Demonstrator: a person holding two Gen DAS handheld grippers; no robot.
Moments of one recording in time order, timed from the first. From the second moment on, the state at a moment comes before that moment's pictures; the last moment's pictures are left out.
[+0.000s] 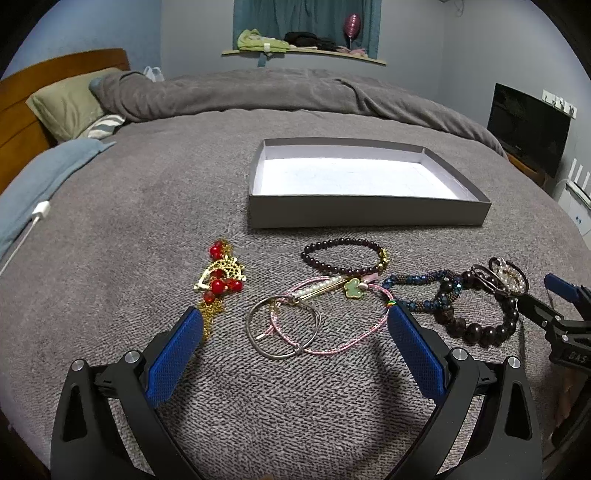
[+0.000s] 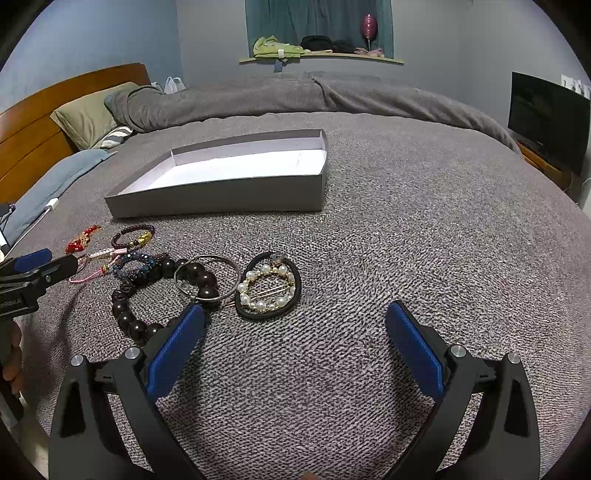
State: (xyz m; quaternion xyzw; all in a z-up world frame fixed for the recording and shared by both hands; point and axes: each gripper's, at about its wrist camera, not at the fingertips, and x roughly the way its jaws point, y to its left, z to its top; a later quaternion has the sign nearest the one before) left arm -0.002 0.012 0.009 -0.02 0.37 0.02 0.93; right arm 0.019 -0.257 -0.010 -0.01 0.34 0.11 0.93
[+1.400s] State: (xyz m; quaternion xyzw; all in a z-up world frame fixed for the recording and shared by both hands) left arm 0.051 0.070 -0.010 0.02 0.40 0.00 0.92; right arm 0.071 -0.272 0.016 -0.04 0.31 0.20 0.93
